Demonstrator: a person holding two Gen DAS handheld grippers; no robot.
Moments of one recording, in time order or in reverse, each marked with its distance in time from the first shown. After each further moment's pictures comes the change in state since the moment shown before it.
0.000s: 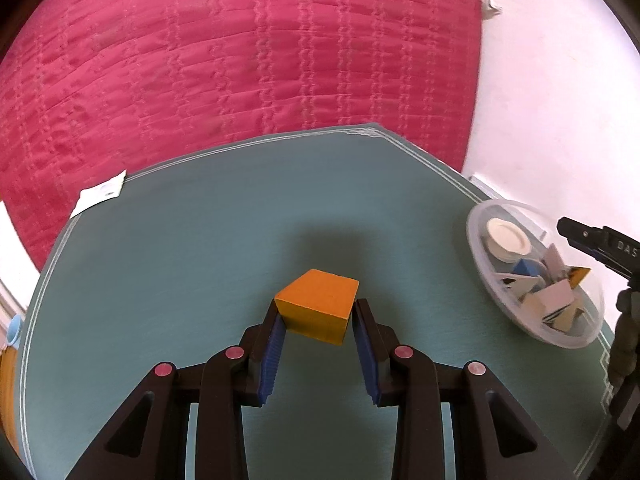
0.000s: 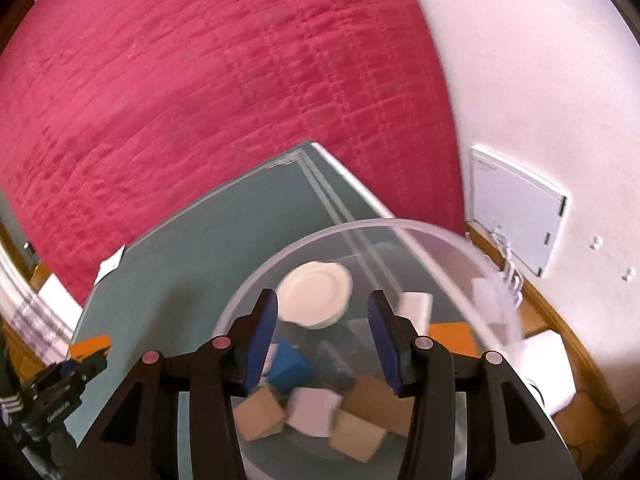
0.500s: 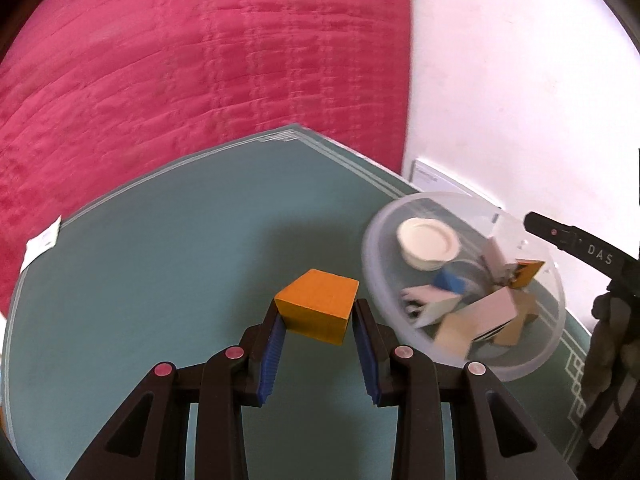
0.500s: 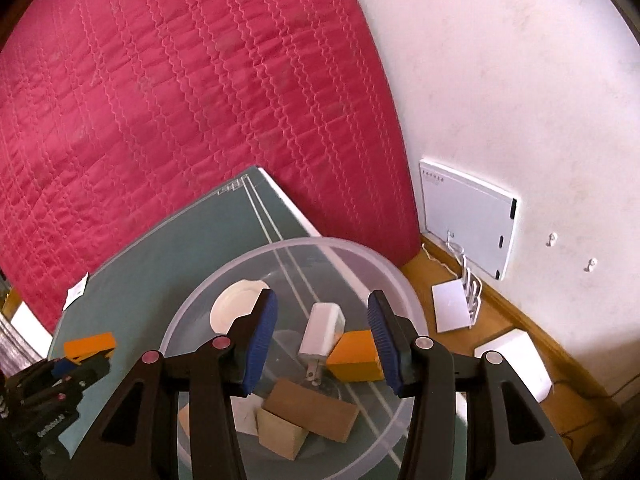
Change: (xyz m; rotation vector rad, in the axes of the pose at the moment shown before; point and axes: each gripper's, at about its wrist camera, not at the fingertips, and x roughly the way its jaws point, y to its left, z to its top) left arm 0.018 -0.087 0.026 0.154 0.009 -0.138; right arm -0.023 -0.035 -0.003 0.049 -0.090 -0.132
